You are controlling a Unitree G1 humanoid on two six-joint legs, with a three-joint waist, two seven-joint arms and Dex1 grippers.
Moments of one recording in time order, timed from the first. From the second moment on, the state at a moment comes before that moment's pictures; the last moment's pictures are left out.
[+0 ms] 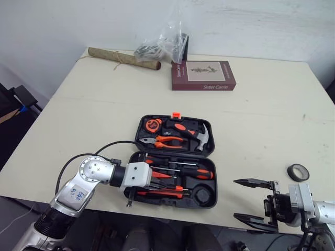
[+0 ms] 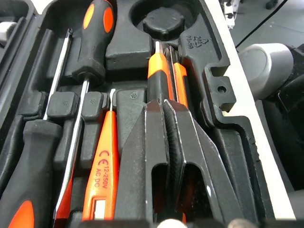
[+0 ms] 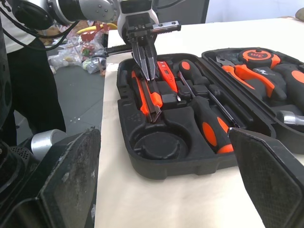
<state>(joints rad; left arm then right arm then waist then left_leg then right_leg) -0.25 0.70 -0.29 -0.29 -0.19 0.18 -1.13 0.30 -0.66 -0.27 -0.20 0.64 -0.14 1.47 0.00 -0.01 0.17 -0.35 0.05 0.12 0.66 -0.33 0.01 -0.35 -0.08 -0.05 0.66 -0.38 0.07</state>
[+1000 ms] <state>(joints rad) -0.01 0.77 0.39 0.02 -0.46 0.09 -0.99 0.46 -0.68 -0.80 0.30 0.59 -0.29 1.19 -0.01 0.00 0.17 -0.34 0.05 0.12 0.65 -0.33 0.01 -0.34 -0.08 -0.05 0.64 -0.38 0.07</state>
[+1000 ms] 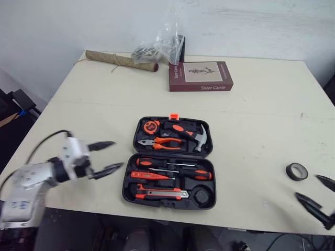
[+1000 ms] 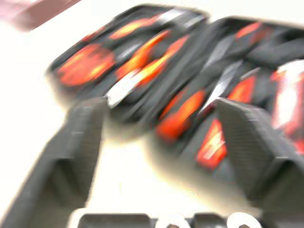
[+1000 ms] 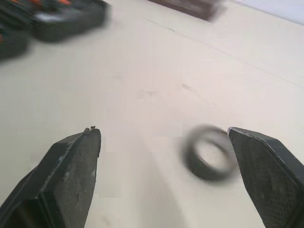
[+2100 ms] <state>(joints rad) -0.12 0.74 0.22 -0.36 -0.68 0.30 -1.02 0.33 -1.21 -0.59 -0.02 0.57 0.46 1.05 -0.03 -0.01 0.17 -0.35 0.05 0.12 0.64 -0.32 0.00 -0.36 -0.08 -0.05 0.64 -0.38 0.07</state>
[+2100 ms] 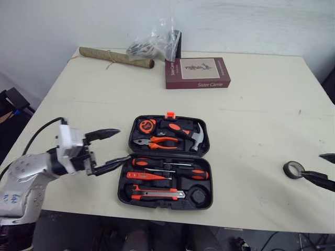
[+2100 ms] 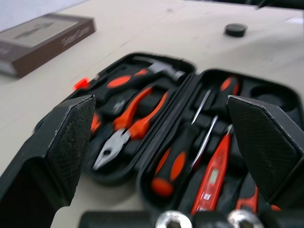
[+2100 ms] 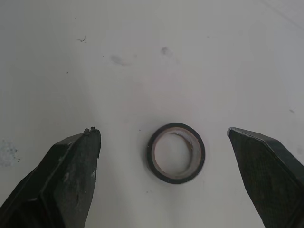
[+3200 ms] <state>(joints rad) -0.25 0.69 0.06 -0.53 -0.72 0.41 -1.05 -0.28 -1.21 0.00 0.30 0.20 0.36 1.35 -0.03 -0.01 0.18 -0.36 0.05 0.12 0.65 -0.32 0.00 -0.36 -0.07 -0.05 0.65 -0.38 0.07</state>
